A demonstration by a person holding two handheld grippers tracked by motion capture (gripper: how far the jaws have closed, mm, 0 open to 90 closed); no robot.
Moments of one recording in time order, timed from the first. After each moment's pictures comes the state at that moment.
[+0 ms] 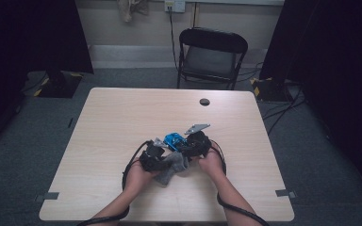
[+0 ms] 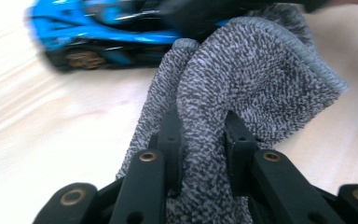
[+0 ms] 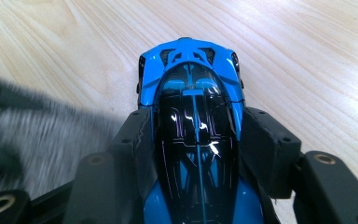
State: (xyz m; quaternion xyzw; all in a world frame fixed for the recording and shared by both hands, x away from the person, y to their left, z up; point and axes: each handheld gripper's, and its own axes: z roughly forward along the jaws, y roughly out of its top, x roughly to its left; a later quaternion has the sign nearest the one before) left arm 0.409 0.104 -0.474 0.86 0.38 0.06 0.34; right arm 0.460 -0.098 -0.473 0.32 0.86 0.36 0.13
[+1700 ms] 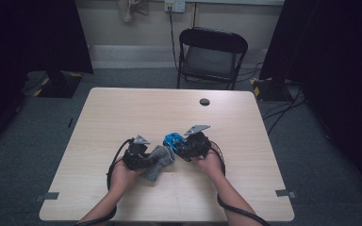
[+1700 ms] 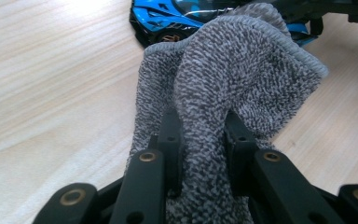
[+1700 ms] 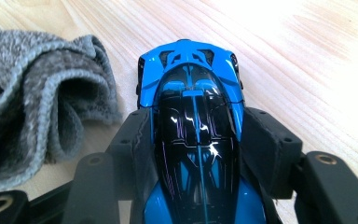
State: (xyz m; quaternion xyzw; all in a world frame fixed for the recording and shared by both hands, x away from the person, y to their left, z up) left arm 0.402 0.147 -0.467 0.83 0.42 0.07 0.36; right arm 0.458 -0.097 -0.475 0.33 0.86 0.37 0.14
